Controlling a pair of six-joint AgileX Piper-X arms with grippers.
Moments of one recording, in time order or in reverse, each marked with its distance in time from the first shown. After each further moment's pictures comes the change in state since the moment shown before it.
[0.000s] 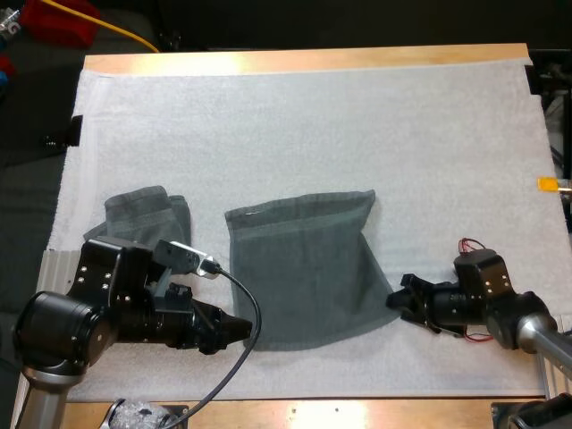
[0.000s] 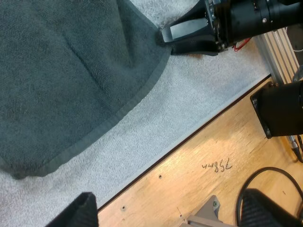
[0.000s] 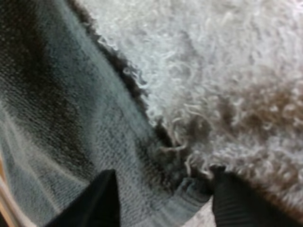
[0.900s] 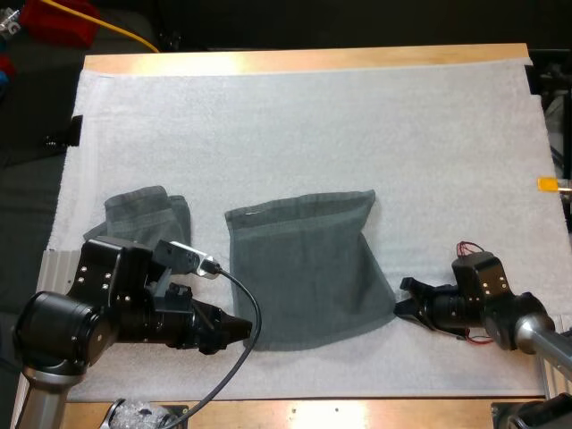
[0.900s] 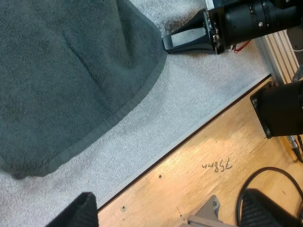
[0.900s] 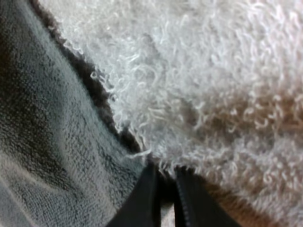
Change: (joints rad) left arm 0.000 0.000 0.000 0.000 0.000 0.000; right arm 0.000 0.006 0.002 0.018 0.051 -0.038
